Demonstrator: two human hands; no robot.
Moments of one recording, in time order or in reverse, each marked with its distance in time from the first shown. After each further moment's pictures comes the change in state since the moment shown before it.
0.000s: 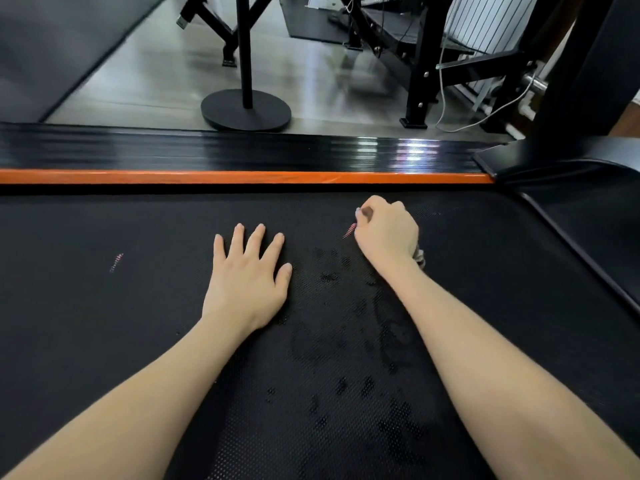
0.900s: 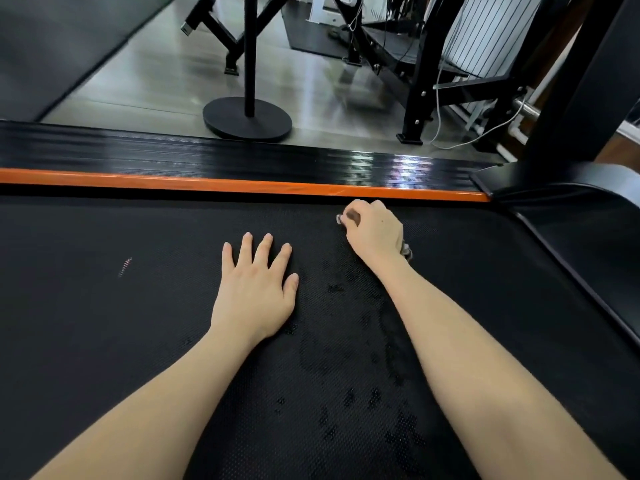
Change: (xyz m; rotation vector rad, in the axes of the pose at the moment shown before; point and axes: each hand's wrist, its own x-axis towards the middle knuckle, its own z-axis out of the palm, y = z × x) left_hand 0.001 -0.002 0.002 -0.036 0.045 0.028; right_hand 0.023 -0.015 0.012 0.016 -0.036 -0.156
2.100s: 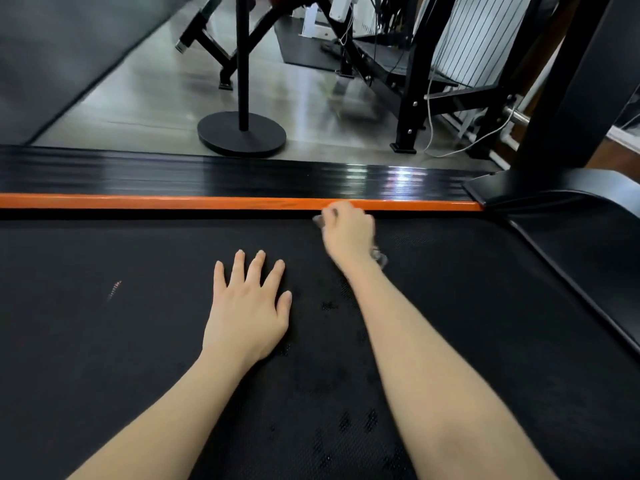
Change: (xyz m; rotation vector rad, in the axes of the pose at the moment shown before) left_hand -0.001 0.000 0.001 0.002 -0.019 -0.008; right_hand 0.029 -0.017 0.033 0.052 0.099 0.082
